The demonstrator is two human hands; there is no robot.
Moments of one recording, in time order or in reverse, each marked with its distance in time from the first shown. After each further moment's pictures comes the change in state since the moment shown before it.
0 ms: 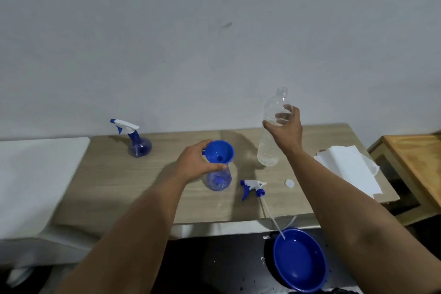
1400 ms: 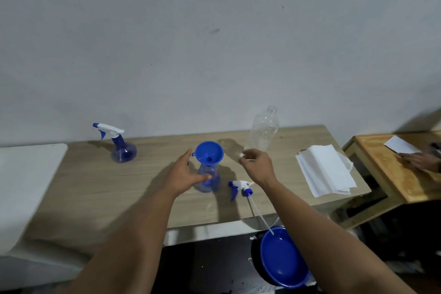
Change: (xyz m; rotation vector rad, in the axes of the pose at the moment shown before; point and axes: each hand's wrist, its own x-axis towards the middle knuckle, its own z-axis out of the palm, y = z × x) left_hand -0.009 -0.035 0.018 -0.098 -0.058 -0.154; right_hand -0.094 0.010 0.018 -0.257 -0.247 0.232
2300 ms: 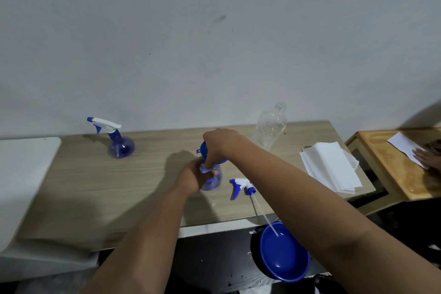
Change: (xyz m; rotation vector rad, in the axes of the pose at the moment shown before) left_hand 0.027 -0.009 0.028 -0.043 -0.050 -0.034; right_hand 0.013 -0.150 0.051 -1.162 -0.537 -0.350
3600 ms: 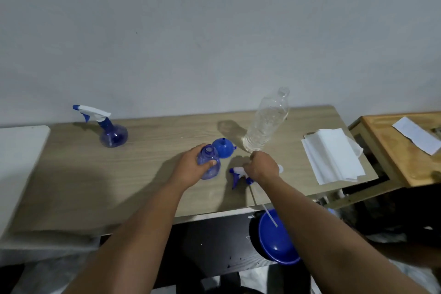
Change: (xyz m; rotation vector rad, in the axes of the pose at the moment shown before) left_hand 0.012 -0.014 0.010 -0.109 -0.003 0.159; right_hand 0.015 0.104 0.178 0.603 0.103 0.565
